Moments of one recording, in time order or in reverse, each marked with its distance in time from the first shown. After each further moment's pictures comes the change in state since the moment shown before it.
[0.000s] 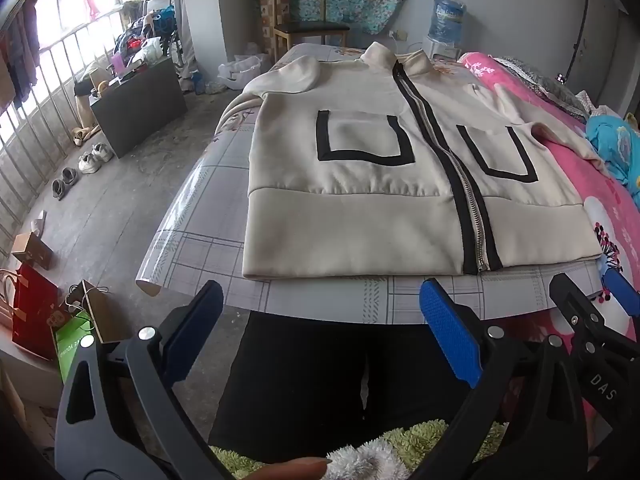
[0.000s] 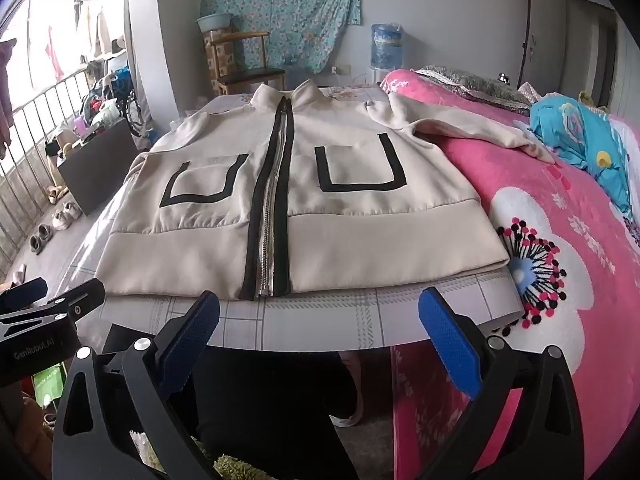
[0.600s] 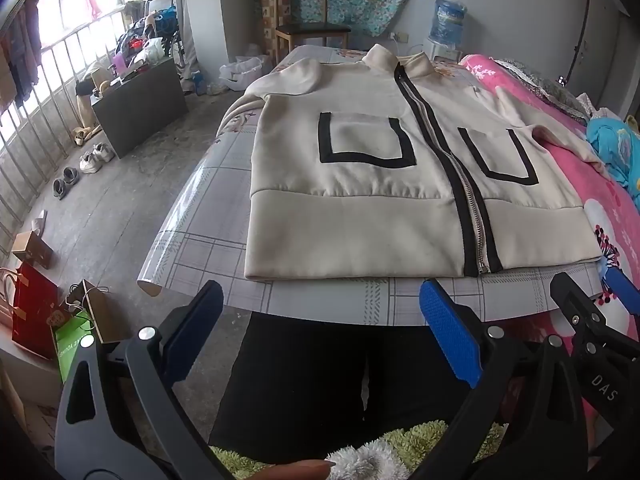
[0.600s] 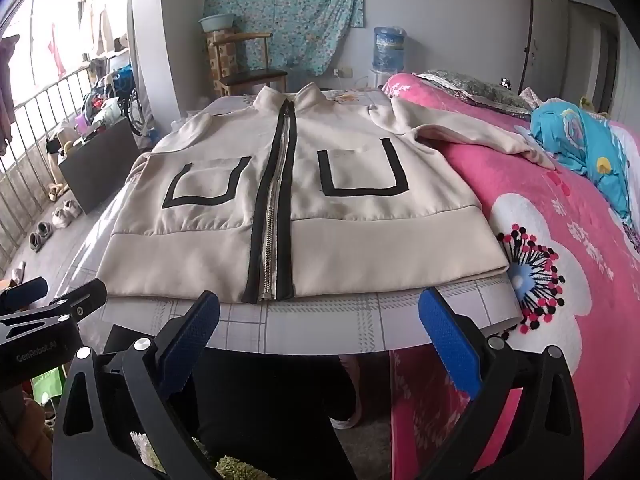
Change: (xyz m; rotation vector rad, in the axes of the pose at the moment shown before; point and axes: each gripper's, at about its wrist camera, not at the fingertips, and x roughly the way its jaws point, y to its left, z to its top) left arm 0.000 -0.001 0.001 -0.002 -0.003 0.008; right arm -0.002 0.001 0.004 -0.008 -0.006 -0.002
